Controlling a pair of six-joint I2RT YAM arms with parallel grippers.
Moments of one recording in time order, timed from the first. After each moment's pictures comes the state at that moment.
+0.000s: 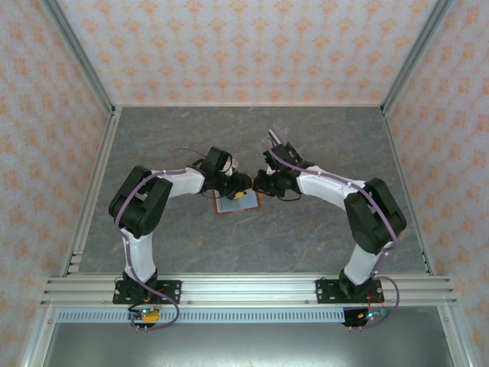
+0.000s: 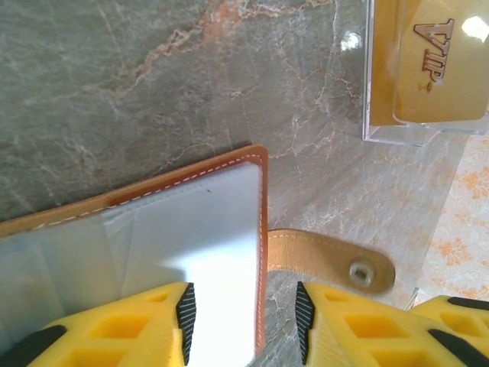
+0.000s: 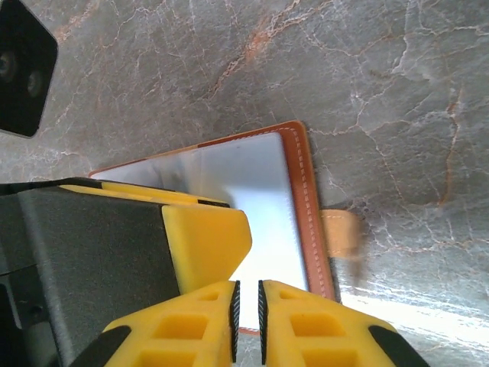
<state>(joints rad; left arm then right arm) -0.45 1.93 1.08 -0.09 0.57 -0.90 0.60 1.73 1.11 -0.38 -0.26 0.76</state>
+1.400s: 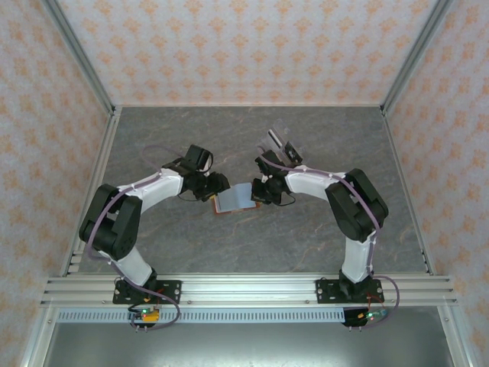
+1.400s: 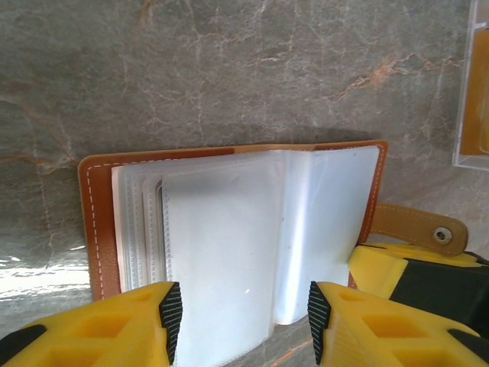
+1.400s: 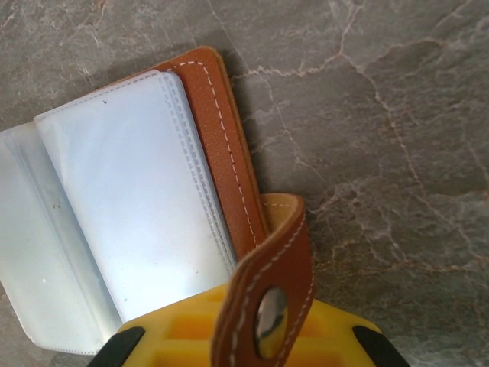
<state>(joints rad) -0.36 1.66 0.99 -0.42 0.33 -0.81 0.62 1.89 1.16 -0.45 -0.27 0.76</state>
